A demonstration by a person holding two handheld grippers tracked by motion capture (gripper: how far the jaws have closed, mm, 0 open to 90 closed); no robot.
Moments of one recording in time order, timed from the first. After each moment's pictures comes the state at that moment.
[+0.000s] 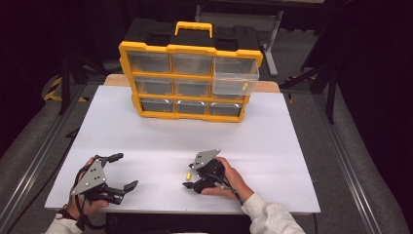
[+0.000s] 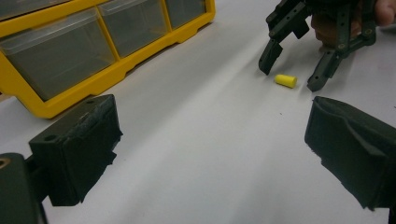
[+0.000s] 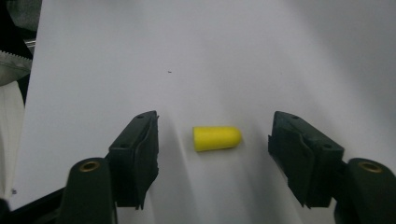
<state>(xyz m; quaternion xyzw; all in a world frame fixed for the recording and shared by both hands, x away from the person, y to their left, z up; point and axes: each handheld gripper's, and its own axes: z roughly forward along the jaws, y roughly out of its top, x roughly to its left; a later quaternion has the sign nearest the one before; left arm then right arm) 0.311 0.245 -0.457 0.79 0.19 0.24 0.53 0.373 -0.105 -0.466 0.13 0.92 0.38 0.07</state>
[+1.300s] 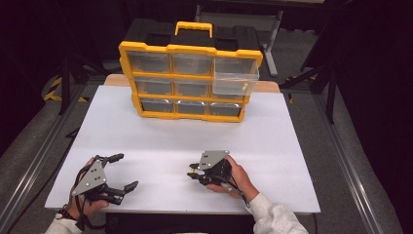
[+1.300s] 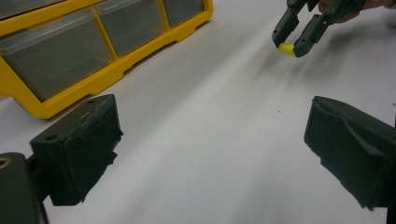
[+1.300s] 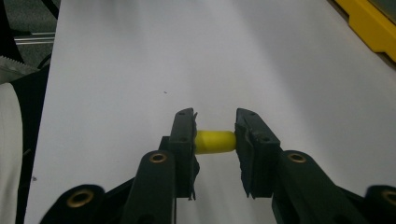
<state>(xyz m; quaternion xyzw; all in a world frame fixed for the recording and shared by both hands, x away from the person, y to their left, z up) 0.310 0.245 -0.457 0.79 0.19 0.24 0.53 0.361 -0.118 -0.438 0.09 0.90 0.40 0.13</state>
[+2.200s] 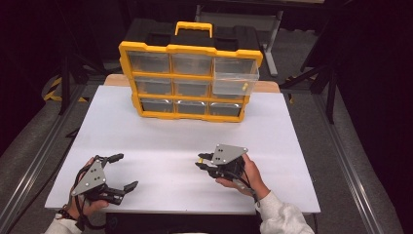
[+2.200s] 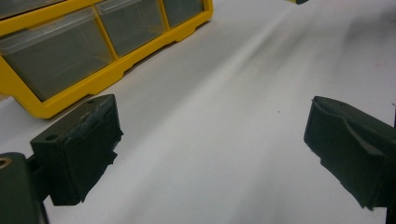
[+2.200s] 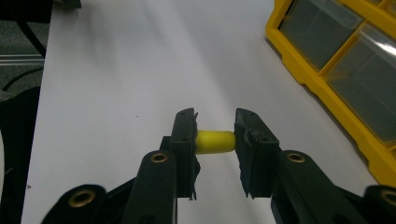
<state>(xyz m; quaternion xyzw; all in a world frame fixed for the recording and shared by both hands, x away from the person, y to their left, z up) 0.310 0.245 -0.457 0.79 0.19 0.24 0.53 0.354 -0.145 -0.402 0.10 0.87 0.44 0.19</state>
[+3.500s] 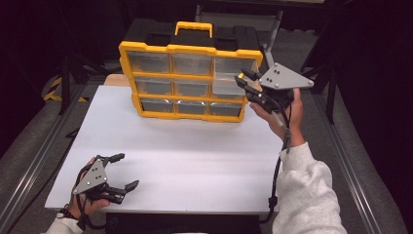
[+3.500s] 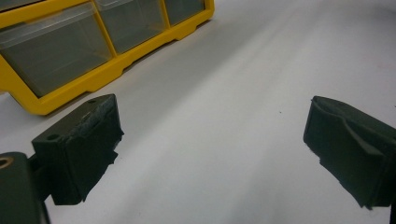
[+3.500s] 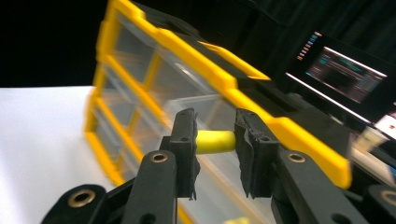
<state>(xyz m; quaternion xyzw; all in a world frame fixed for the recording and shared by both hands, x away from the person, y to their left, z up) 0.313 0.243 -0.460 0.79 0.19 0.24 0.53 0.404 -0.207 -0.219 0.18 0.75 0.48 0.42</state>
